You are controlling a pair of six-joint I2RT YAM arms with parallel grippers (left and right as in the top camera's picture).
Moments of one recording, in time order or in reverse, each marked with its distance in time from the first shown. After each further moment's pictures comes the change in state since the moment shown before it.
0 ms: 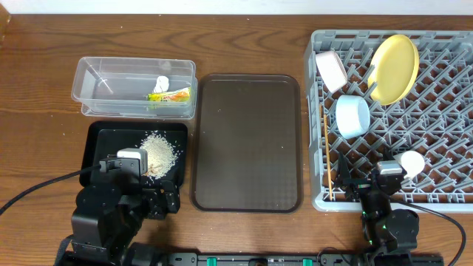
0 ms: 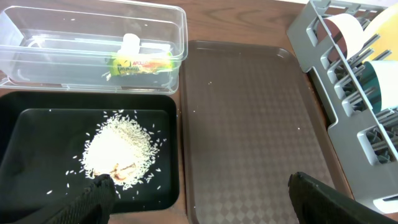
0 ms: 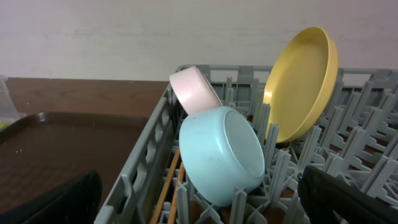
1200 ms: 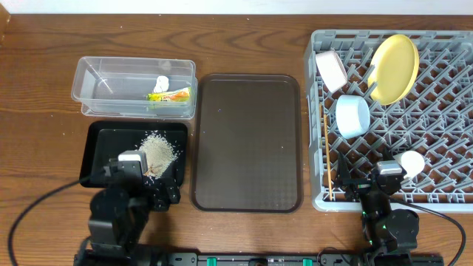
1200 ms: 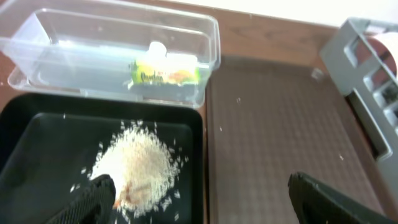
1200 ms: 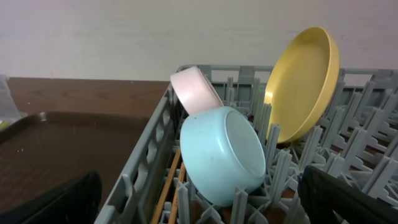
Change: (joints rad) left arm 0.073 -0.170 -0.330 0.276 -0.050 0.001; right arm 0.000 0.000 0.000 0.000 -0.004 0.000
